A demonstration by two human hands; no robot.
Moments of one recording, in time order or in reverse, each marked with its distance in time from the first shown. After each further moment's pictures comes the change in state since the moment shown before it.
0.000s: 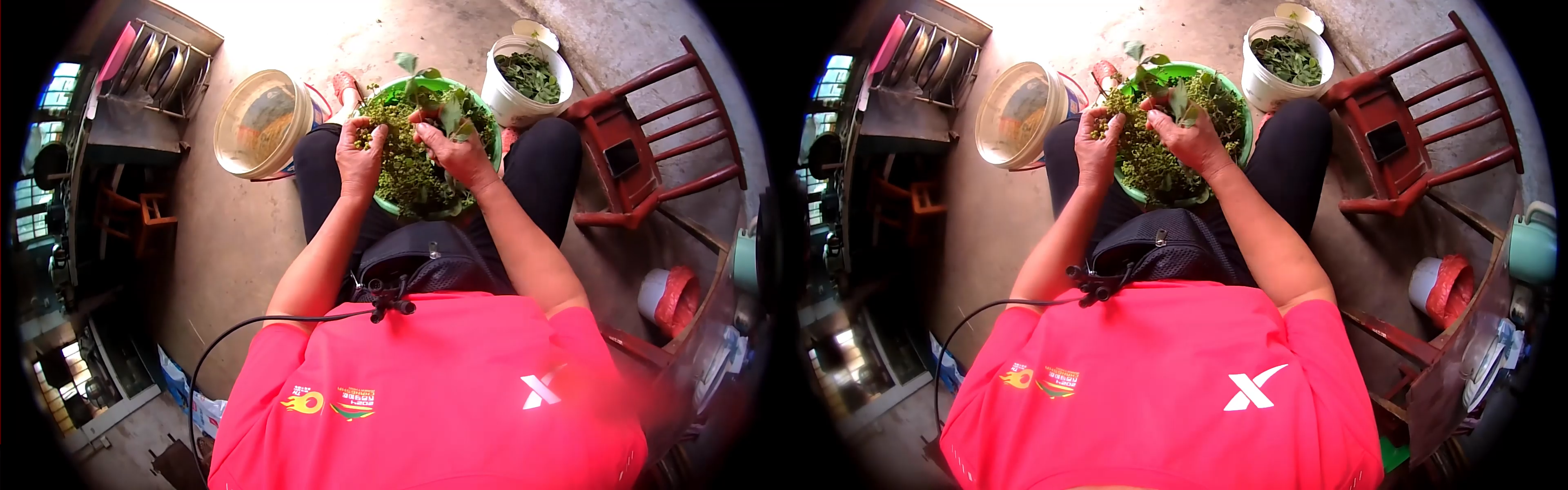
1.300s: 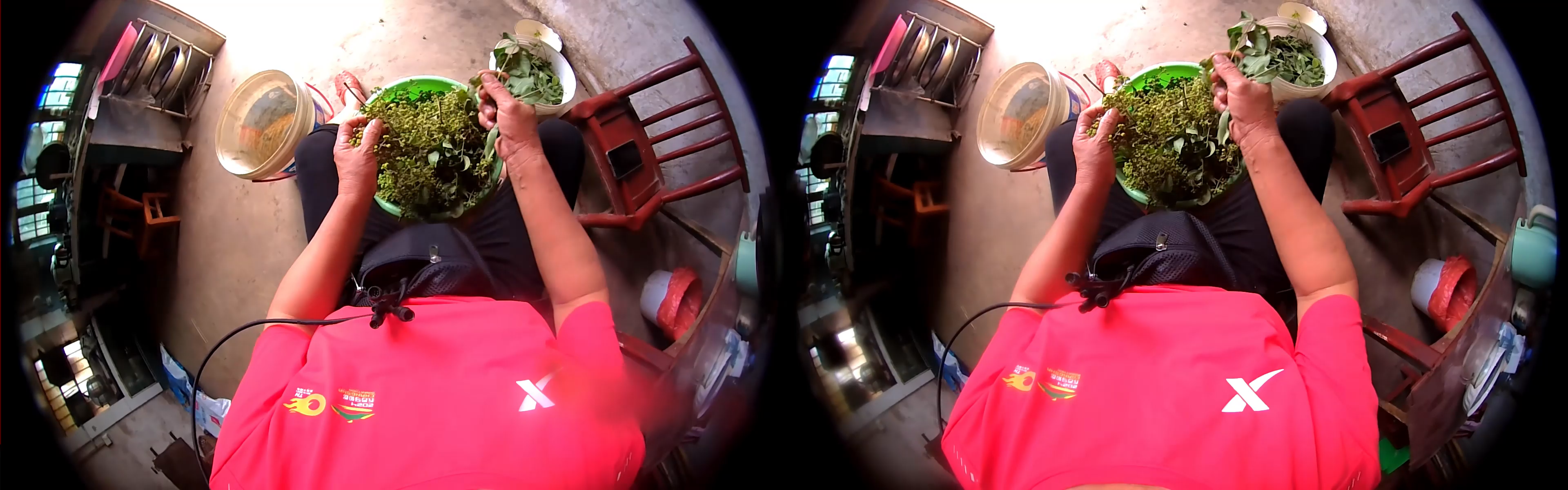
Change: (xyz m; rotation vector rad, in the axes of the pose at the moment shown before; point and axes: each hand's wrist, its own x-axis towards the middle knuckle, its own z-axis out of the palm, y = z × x) left_hand 0.004 0.007 0.003 -0.443 -0.023 -0.178; right_hand 0.031 -0.024 -0.058 0.375 0.367 0.045
